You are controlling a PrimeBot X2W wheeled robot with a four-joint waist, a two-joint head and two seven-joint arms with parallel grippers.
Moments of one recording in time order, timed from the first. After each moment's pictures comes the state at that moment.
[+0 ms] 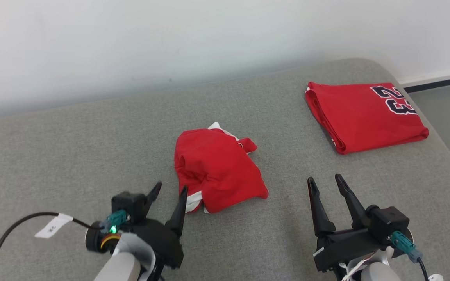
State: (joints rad) left arm -0.45 0.13 -0.44 0.59 -0.51 -0.08 -0.14; right arm -0.21 -0.05 0.16 0.35 0.25 0.13 -0.26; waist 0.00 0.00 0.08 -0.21
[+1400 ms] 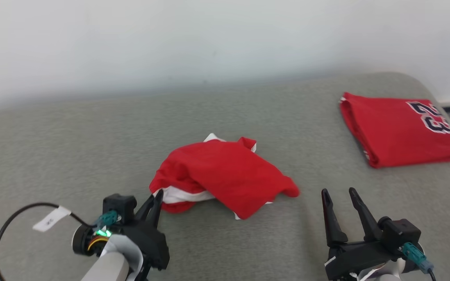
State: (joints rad) left arm -0.53 0.16 -0.51 0.80 -0.56 -0.09 -0.20; right arm -0.16 -0.05 0.10 0.36 0.25 0.13 -0.26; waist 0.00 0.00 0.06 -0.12
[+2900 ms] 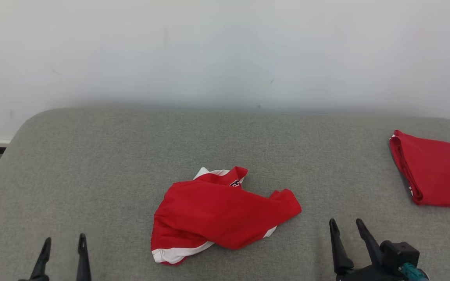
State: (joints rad) left arm 0.03 0.38 -0.24 0.13 -0.44 0.21 -0.26; right arm -0.10 -0.05 0.05 0.46 0.23 0.13 -0.26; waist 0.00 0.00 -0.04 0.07
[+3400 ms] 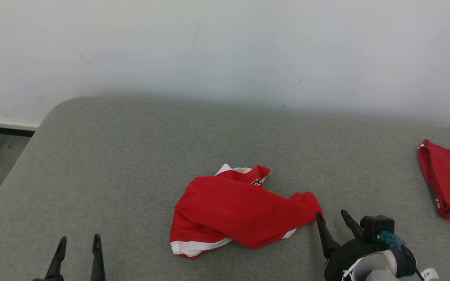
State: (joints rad) left arm 0.05 0.35 -0.23 0.11 -0.42 0.18 -0.26; right arm -0.31 -0.08 0.14 0.77 0.25 0.13 -0.21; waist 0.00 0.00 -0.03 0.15
